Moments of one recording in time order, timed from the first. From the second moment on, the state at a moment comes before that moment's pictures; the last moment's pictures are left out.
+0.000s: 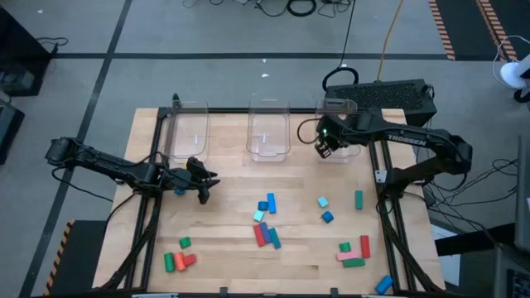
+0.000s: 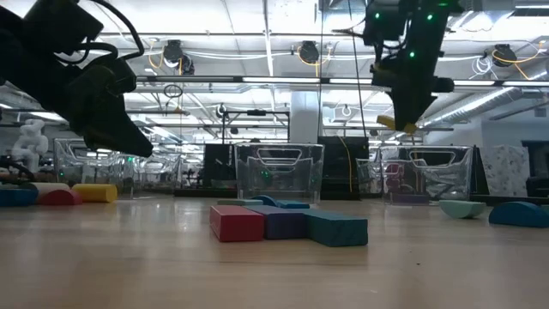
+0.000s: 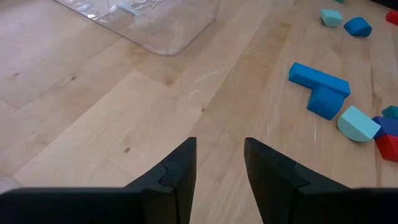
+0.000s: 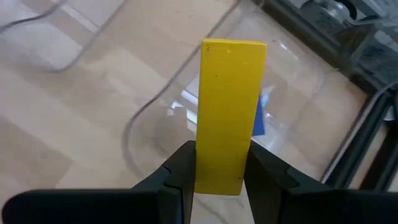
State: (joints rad) left arm -0.15 0.81 0.19 0.01 -0.37 -0.52; right arm -0.40 1.33 1.09 -1.04 0.34 0.53
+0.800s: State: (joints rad) left arm -0.15 0.81 0.19 -0.01 -0.37 -0.52; right arm -0.63 1.52 1.09 -1.00 0.33 0.38
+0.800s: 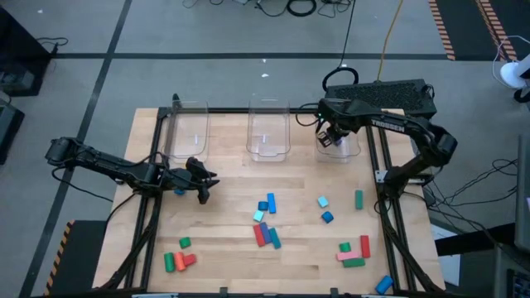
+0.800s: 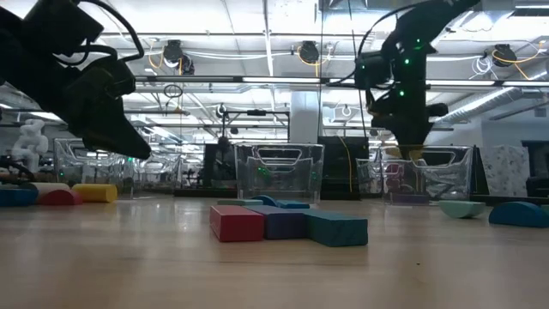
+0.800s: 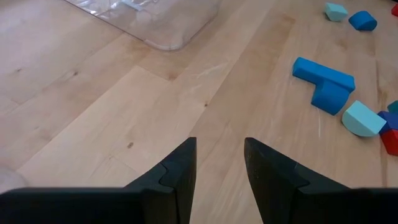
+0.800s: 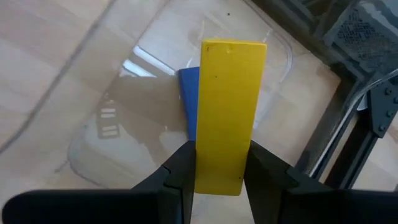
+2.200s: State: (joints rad) left arm -0.17 0.81 0.19 -0.01 -0.41 -0.52; right arm -0.72 1.49 0.80 -0.60 0.19 0.25
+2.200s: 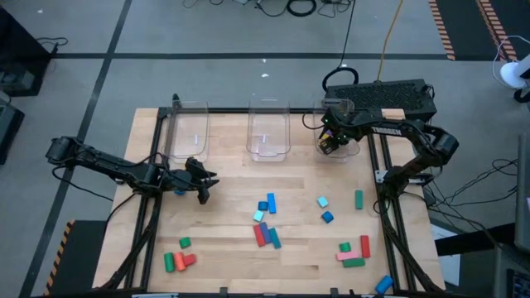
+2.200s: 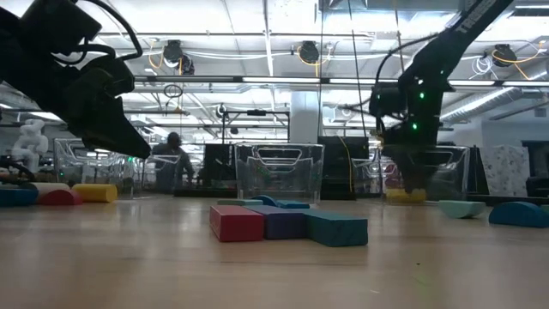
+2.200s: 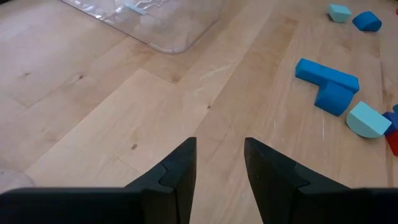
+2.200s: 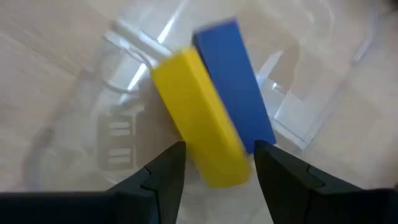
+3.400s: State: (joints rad) left arm -0.17 0.81 0.19 0.12 -0.45 -0.51; right arm -0.16 1.11 0.85 -0.64 0.20 0.56
